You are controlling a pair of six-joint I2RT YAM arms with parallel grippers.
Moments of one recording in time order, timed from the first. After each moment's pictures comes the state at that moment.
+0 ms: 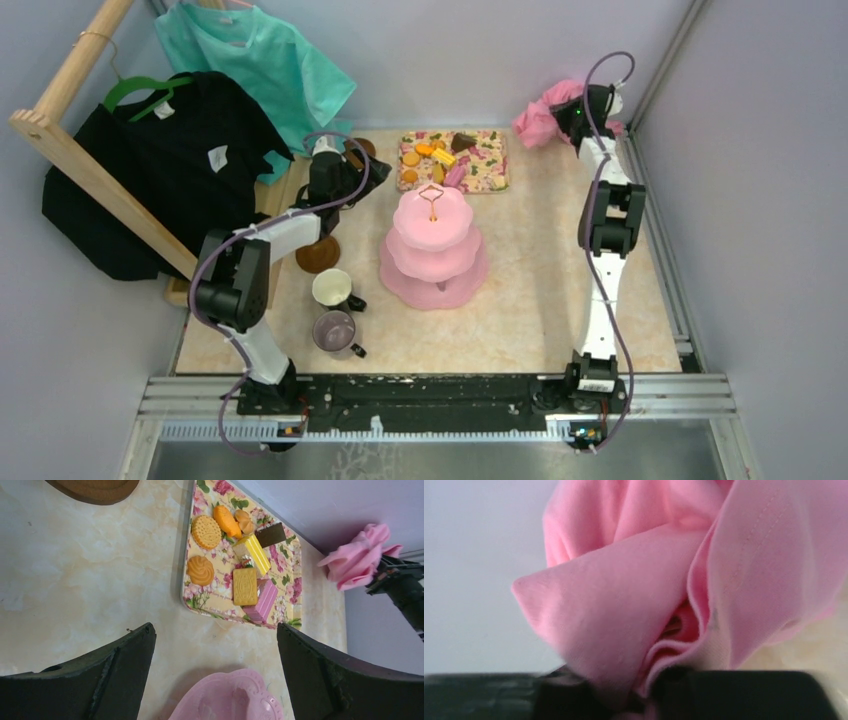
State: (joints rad) left arm -0.31 1.75 1.04 0.37 -0.01 -0.81; right arm -0.11 2.49 2.20 -0.09 -0.09 0.98
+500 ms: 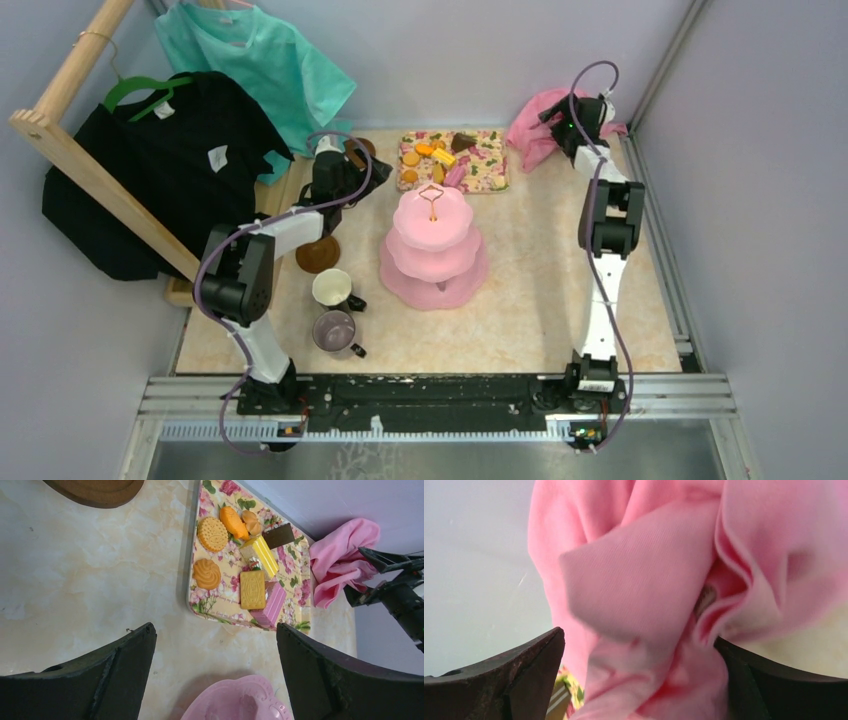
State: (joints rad) left arm -0.31 1.80 1.07 0.38 -0.02 -0.79; right arm -0.09 2.58 2.17 -0.01 -0.10 0.85
